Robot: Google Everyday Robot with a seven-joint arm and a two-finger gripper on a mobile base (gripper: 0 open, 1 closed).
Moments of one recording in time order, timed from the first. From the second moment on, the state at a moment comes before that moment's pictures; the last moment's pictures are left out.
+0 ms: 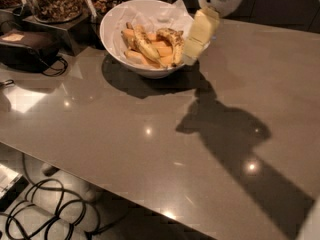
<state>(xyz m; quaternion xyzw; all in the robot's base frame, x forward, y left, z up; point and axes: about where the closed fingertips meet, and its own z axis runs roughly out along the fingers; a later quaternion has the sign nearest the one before) 0.598 -0.106 0.987 -0.55 0.82 0.02 0.17</state>
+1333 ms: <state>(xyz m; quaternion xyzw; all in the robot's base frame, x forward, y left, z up) 0.704 -0.069 0.964 -0.47 0.86 0.08 0.19</state>
